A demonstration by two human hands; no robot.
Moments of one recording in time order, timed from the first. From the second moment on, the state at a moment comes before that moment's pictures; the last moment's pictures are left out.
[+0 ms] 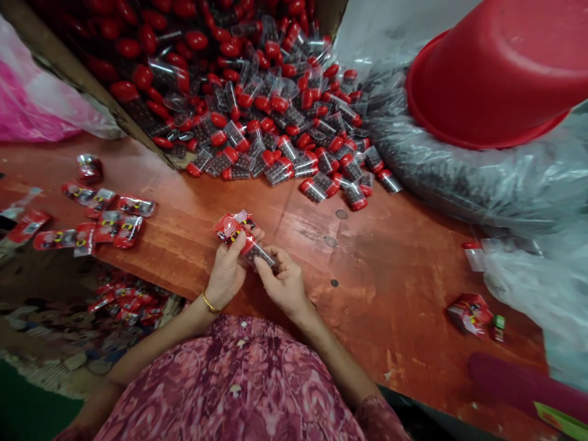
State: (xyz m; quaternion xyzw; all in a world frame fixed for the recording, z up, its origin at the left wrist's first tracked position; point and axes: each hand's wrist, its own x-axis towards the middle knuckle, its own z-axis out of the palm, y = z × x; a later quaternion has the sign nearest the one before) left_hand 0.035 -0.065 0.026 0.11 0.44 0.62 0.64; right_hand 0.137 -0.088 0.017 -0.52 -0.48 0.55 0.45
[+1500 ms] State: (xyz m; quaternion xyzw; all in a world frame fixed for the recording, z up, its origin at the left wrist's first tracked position) left_hand 0.019 -0.057 0.038 0.15 0.44 0.58 0.66; right_hand 0.134 -0.077 0.018 -0.49 -0.49 0.57 0.44
